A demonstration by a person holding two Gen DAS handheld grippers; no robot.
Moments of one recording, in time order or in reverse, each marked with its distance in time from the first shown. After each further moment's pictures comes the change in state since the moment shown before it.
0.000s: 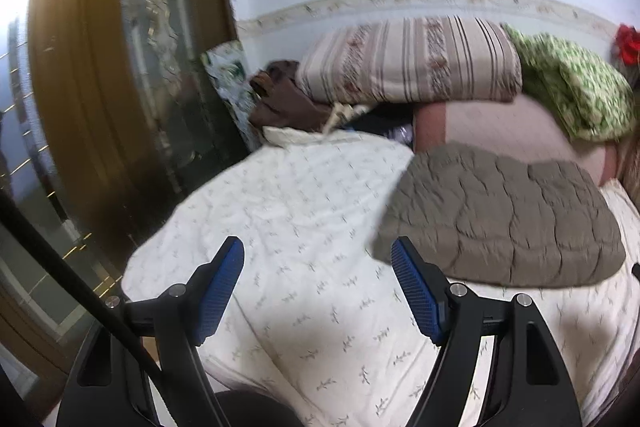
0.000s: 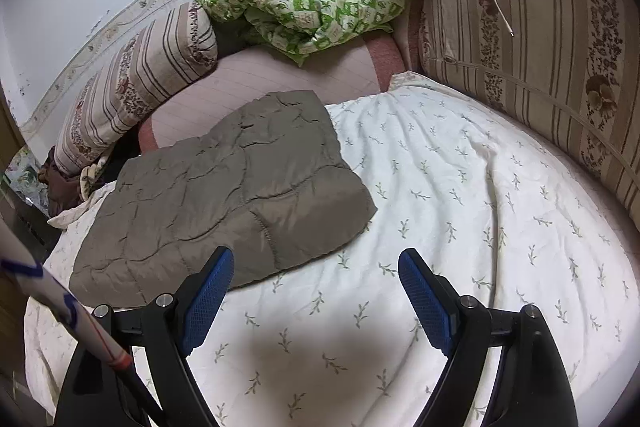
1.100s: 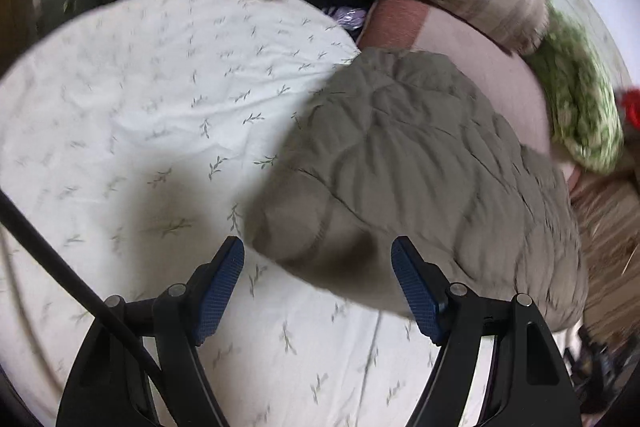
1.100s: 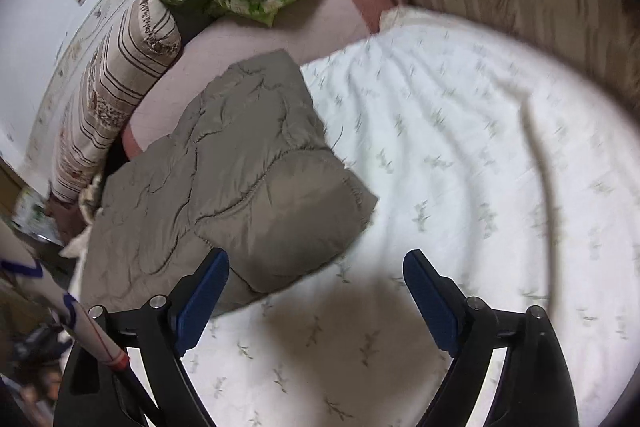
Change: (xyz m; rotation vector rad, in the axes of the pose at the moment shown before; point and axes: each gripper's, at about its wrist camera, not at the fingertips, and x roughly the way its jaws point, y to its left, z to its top) left arm 0.279 -0.043 -0.008 -0.272 0.460 -0.451; right arm 0.091 -0.043 0.017 0.206 0.180 0.119
